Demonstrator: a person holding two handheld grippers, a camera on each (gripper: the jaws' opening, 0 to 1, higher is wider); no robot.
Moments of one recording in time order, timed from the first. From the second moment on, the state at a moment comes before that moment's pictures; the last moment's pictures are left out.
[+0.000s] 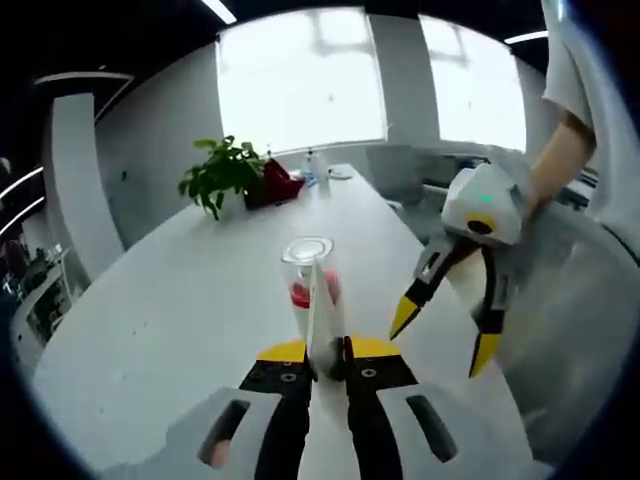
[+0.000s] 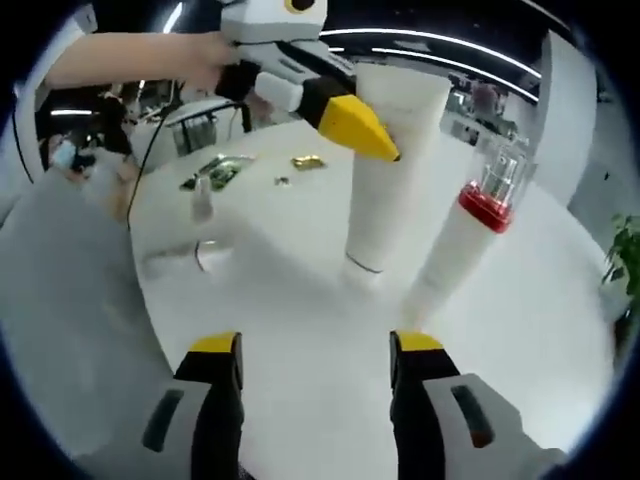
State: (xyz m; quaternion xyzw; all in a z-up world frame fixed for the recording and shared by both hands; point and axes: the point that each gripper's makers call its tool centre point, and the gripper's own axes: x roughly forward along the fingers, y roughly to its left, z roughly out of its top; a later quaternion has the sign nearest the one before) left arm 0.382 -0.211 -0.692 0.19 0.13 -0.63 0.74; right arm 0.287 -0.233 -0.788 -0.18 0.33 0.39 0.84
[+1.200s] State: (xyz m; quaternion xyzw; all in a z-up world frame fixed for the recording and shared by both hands) left arm 0.393 -0.221 -0.690 0.19 0.12 -0.66 0.72; right arm 0.282 -0.235 -0.800 -0.16 0.35 0.39 0.84
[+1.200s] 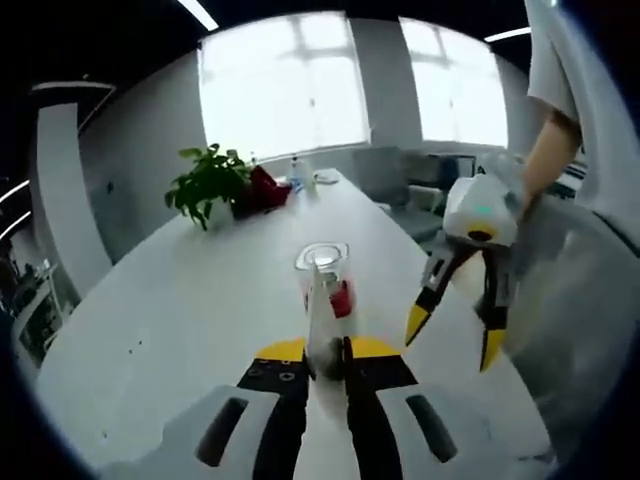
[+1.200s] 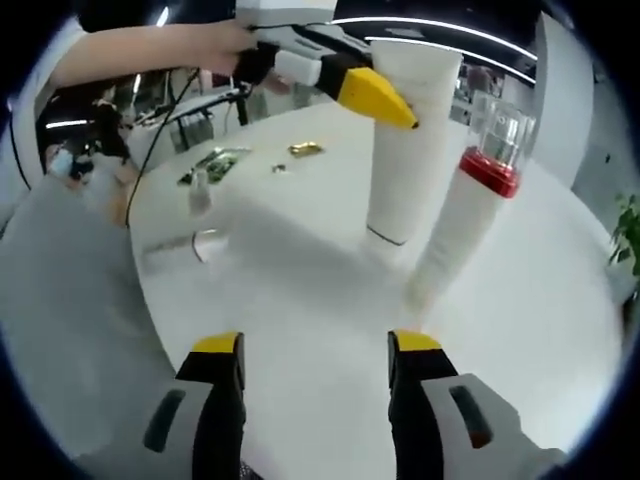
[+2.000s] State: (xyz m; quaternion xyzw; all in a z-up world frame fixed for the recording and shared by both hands) left arm 0.365 -0.144 -0.669 0.09 0.19 -0.55 0.81; right arm 0.294 -0.236 -0.767 -0.14 0.32 0.37 0.86
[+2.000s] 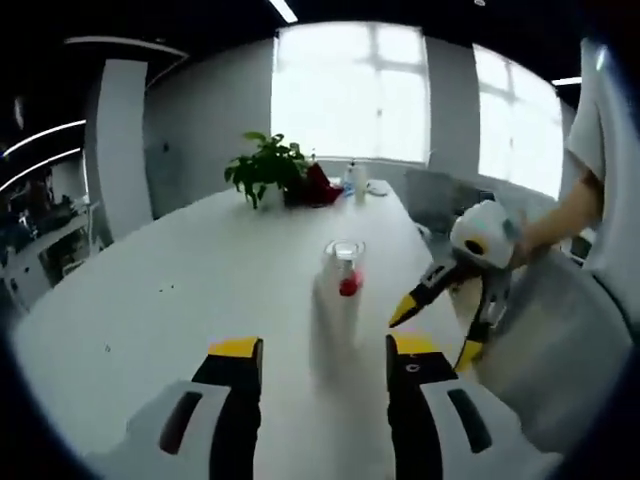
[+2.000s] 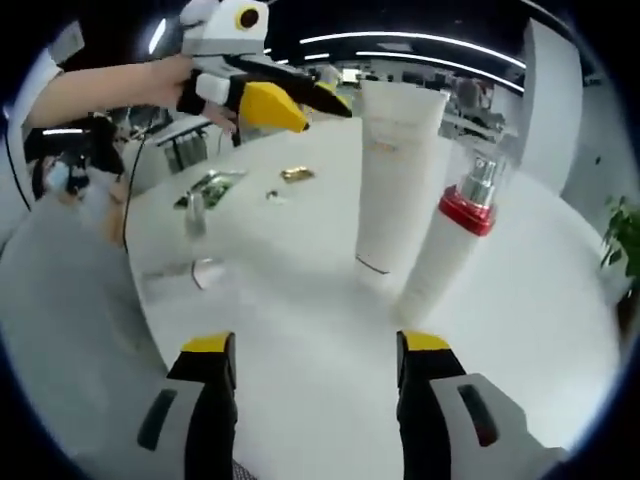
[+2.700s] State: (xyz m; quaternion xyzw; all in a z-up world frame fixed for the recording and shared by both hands) left arm 0.284 -0.020 -0.691 0.01 0.28 -0.39 0.88; right arm 0.282 -0.249 -0.718 -0.08 0.27 0.32 0.90
